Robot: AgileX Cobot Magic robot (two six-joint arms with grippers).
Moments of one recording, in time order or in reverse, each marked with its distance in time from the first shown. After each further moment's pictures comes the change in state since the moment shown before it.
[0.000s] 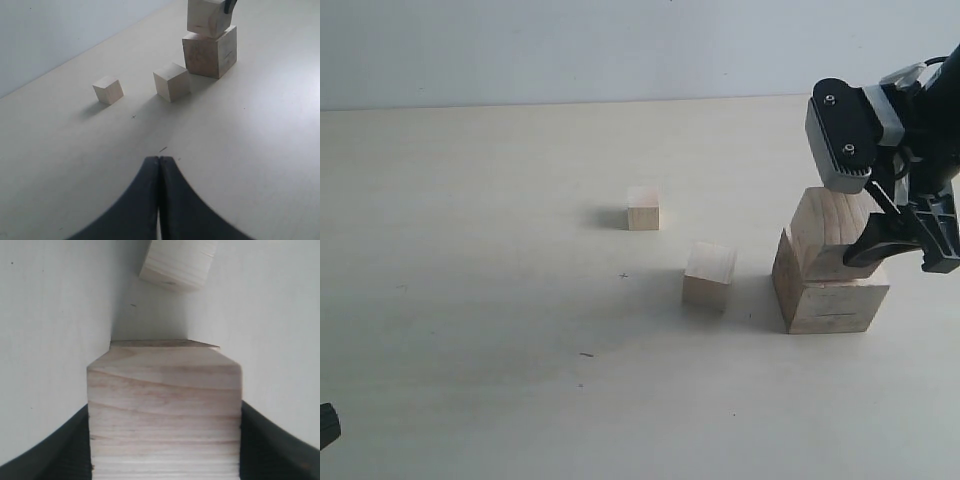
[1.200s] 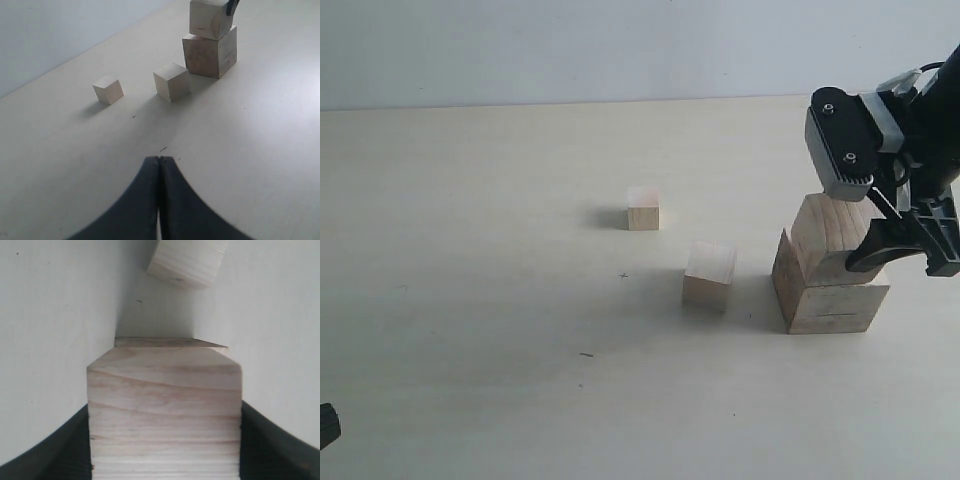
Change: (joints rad) left arm 0.000 0.000 0.000 0.000 0.000 0.000; right arm 0.000 0.011 0.000 -0.010 0.006 -0.037
